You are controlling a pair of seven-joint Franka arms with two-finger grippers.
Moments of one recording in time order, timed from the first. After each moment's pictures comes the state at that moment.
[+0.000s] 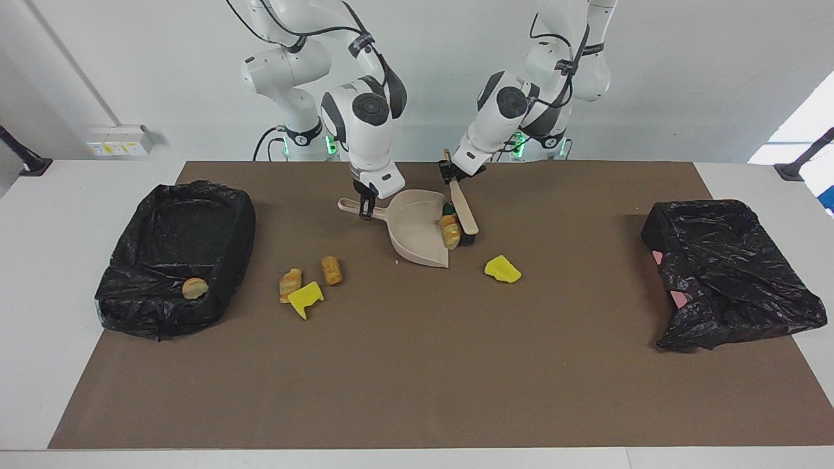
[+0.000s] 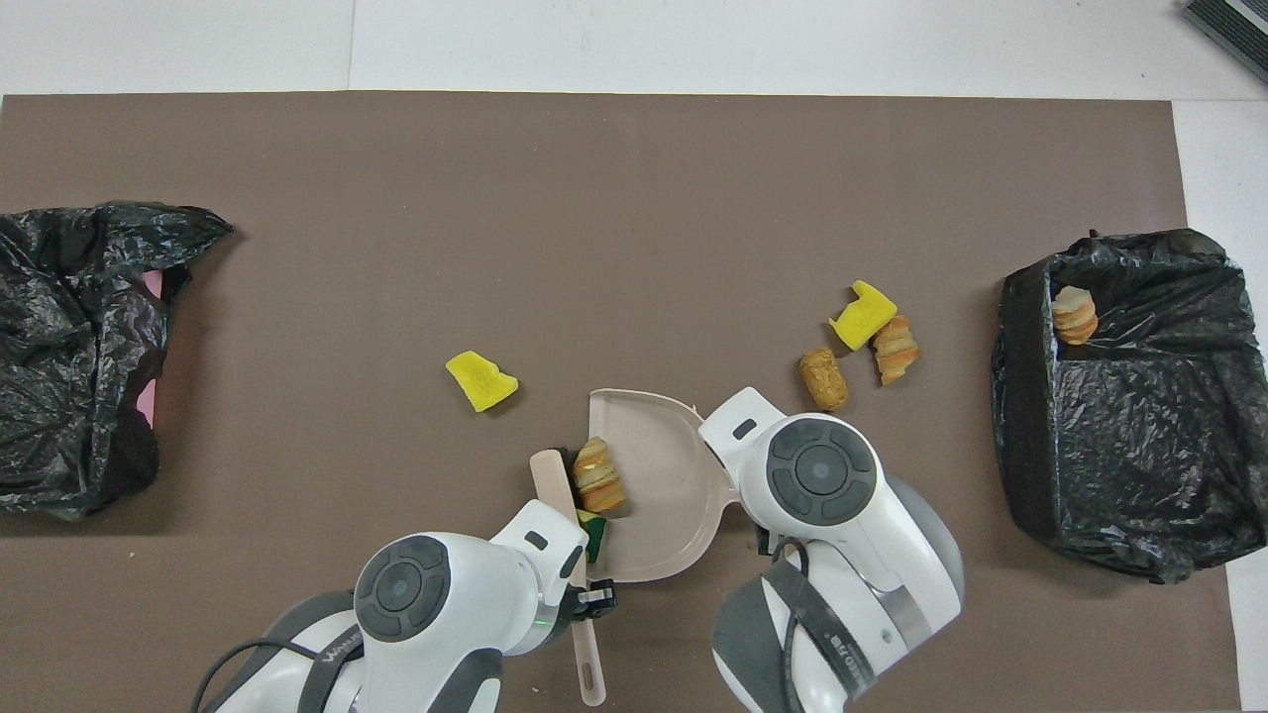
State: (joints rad) left arm -0.85 -0.16 0.04 -2.49 -0.56 2.32 -0.59; right arm 0.46 0.00 0.07 -2.25 -0.06 2.12 -0.89
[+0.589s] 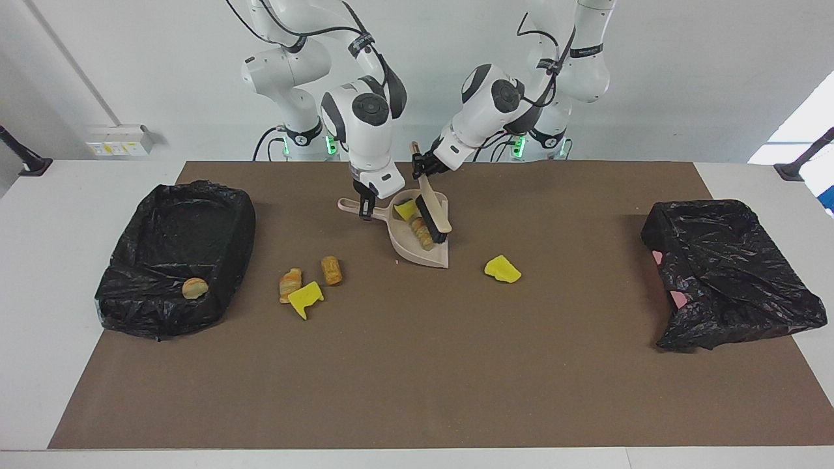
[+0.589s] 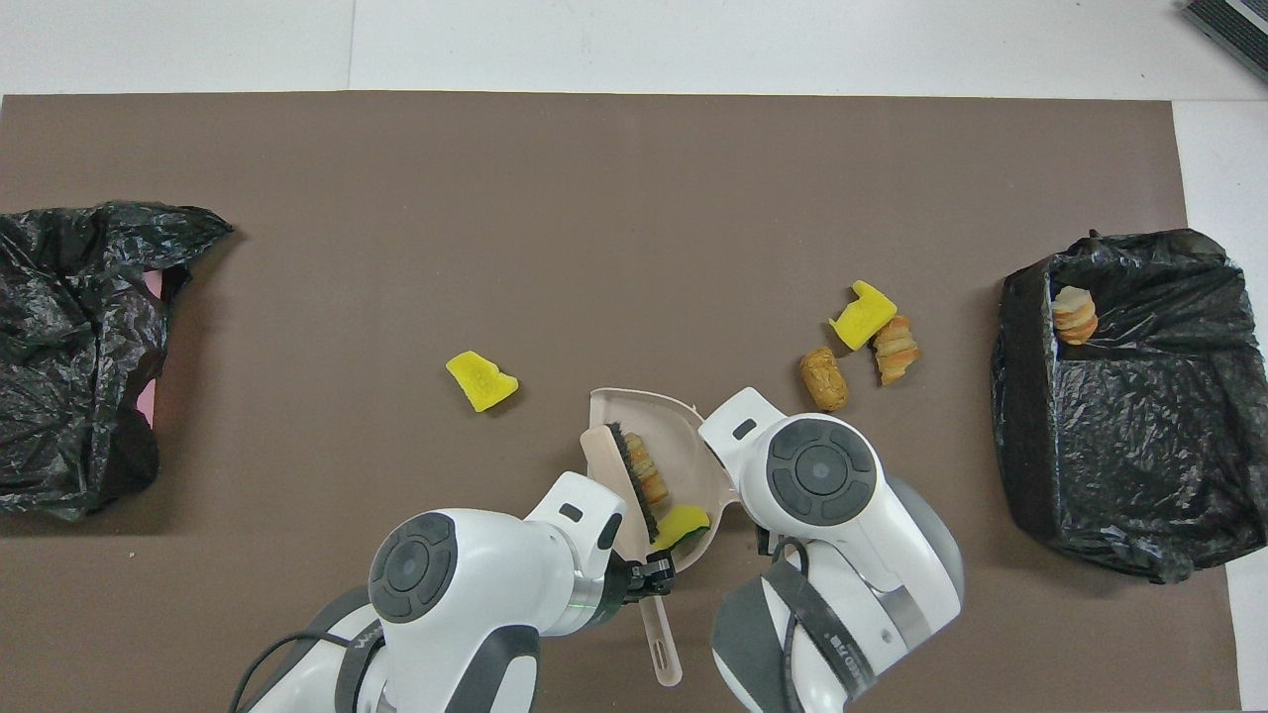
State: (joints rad) left arm -0.88 -0.10 0.05 -2.37 -0.71 2.36 -0.58; right arm 0.46 0.00 0.07 -2.25 -0.06 2.12 -0.89
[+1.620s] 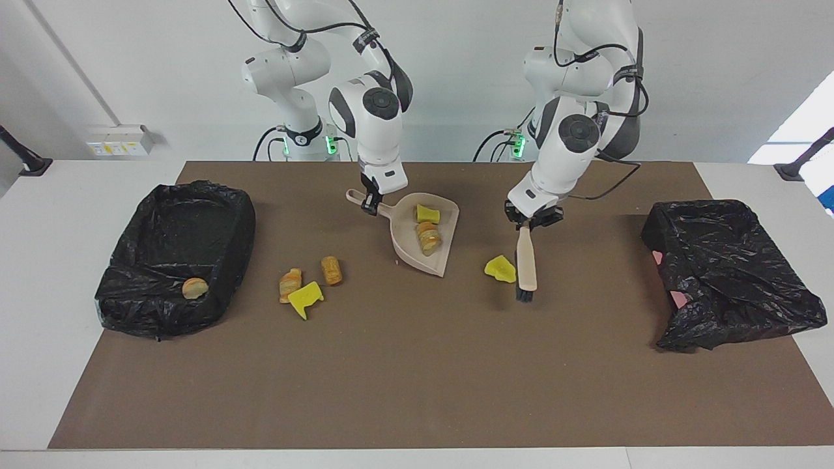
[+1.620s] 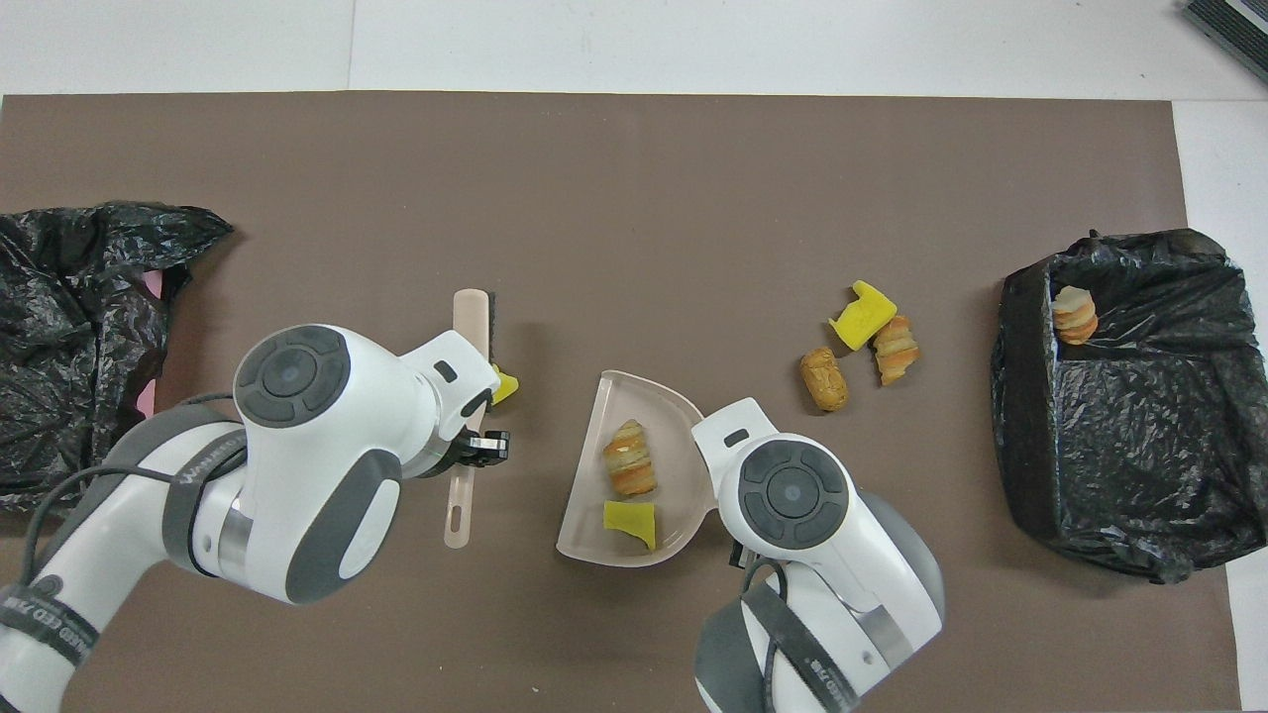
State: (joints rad) left arm -0.43 0.07 0.07 -2.09 -0.05 2.01 -0.07; right arm 0.51 -0.01 0.07 -2.25 -0.06 2.11 -0.64
